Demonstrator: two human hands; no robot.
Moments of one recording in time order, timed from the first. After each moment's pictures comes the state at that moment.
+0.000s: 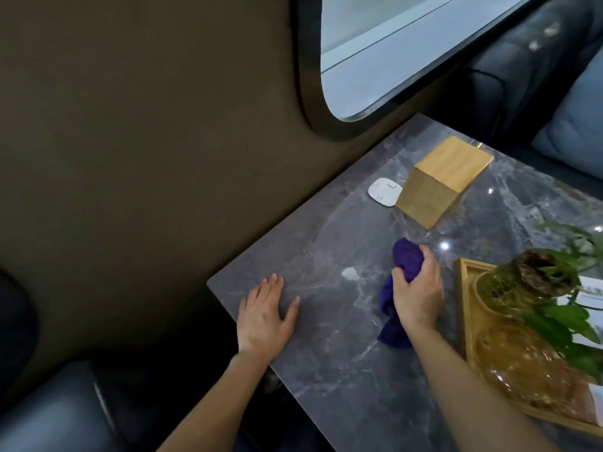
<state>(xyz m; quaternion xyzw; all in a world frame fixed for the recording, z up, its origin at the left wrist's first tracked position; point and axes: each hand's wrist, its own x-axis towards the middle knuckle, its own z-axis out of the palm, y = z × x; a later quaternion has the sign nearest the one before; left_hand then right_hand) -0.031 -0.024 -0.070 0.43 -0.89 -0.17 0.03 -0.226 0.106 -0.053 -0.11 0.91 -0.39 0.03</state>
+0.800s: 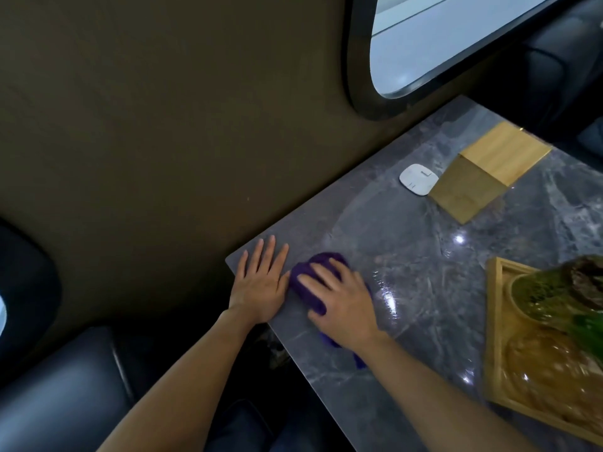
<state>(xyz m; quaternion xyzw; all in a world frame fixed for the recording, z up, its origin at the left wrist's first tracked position) -0.019 -0.076 -0.079 0.37 -0.91 -0.13 -0.14 -0.134 0.051 -0.071 -0.62 0.77 -0.15 0.05</state>
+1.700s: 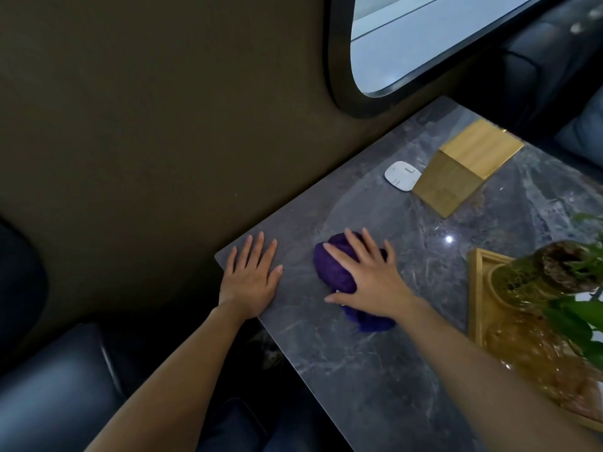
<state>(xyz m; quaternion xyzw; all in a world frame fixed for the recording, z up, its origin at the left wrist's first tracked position) -0.019 -0.073 -0.078 0.40 -0.90 -0.16 -0.11 -0.199 0.074 -0.047 -0.58 0.80 -0.07 0.16</state>
